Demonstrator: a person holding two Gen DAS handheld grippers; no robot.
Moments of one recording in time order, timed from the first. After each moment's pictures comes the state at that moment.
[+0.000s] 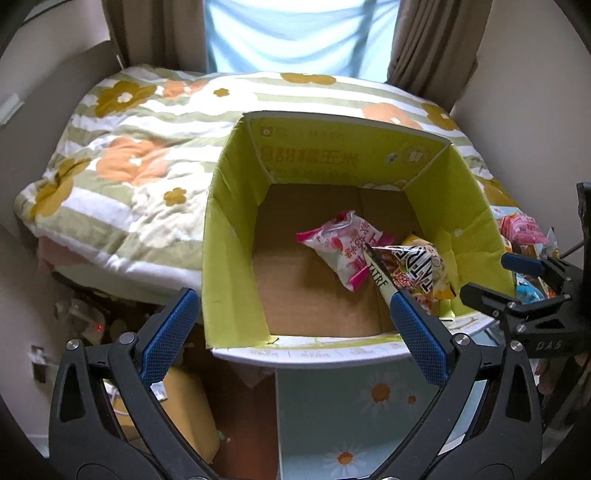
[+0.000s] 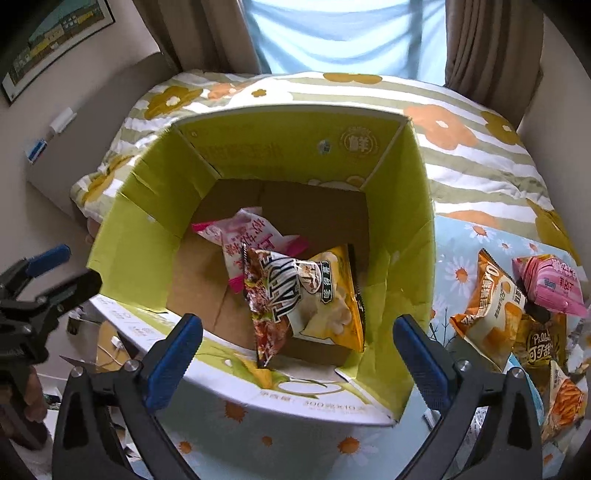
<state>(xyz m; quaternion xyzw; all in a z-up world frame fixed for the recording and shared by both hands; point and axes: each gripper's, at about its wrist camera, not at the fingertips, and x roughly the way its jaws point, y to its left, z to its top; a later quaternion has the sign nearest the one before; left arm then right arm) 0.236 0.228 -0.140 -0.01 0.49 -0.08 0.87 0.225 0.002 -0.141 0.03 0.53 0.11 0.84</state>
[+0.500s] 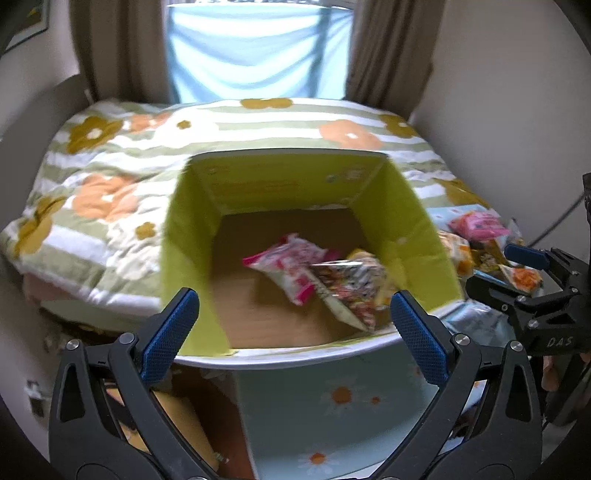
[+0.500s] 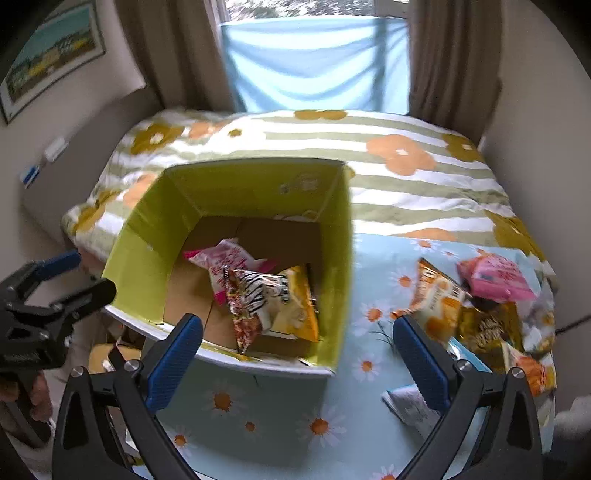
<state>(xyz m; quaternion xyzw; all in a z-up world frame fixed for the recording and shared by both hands) 0.215 0.185 -0.104 0.01 0.45 -0.15 0.88 0.177 -0.033 -0.088 0.03 0.47 0.05 0.88</state>
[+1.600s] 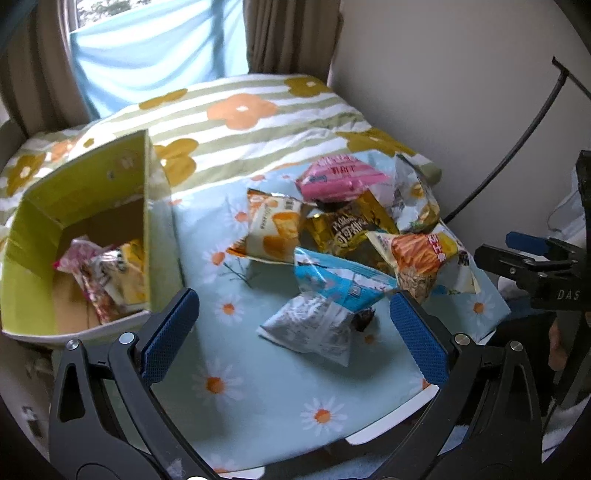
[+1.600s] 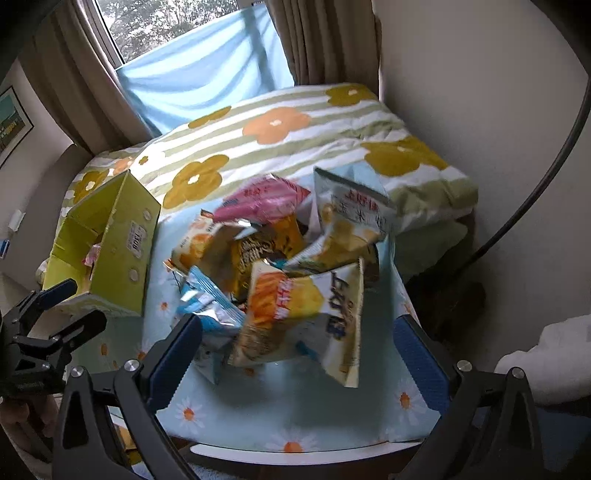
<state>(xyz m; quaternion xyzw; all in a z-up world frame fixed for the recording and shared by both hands) 0.136 -0.117 -0.135 0.08 0.47 -0.23 0.85 0.072 -0.343 -0.123 0.13 0.50 -0.03 0.86</state>
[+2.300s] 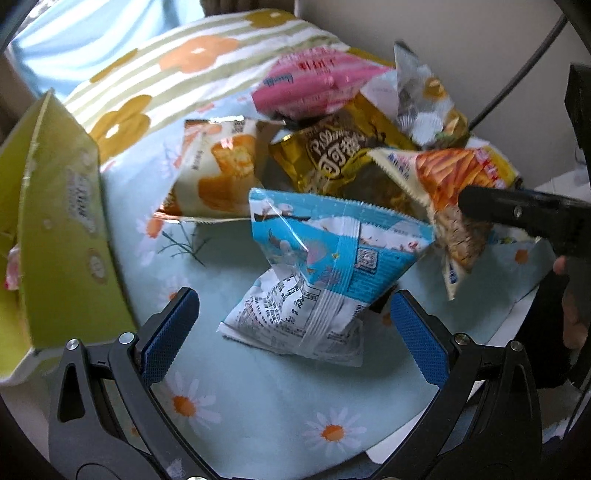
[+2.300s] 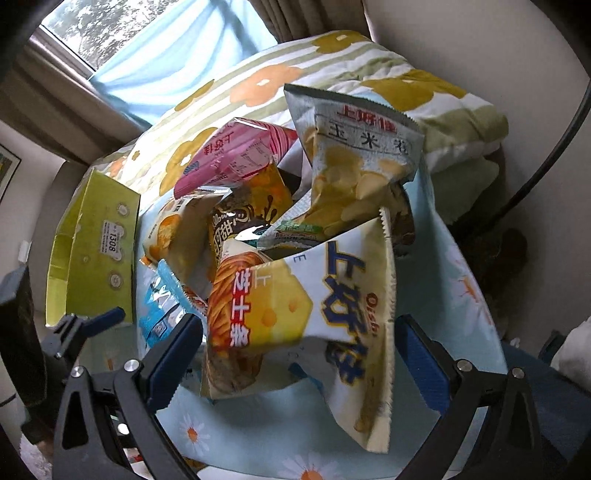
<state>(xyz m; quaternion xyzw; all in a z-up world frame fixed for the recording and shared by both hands) 0.168 -0.167 -0.238 0.16 0.56 -0.27 0.77 0.110 -0.359 -0.207 0.23 0.55 -0.01 0.80</state>
